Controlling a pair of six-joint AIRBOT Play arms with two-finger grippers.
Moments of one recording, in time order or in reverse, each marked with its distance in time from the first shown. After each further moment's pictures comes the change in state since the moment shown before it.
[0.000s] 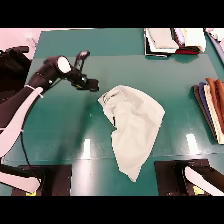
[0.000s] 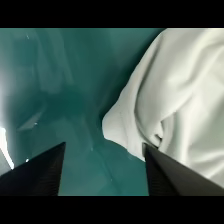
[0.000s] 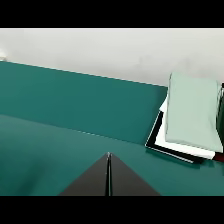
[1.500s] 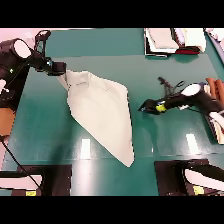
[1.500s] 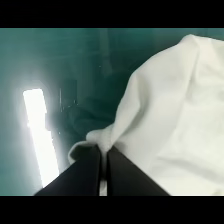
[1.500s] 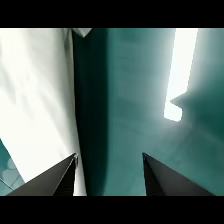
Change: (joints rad) left arm 0.259 0.152 0.086 0.170 -0.076 0.040; right arm 0.216 -0.257 -1.053 0.380 -0.129 -0.079
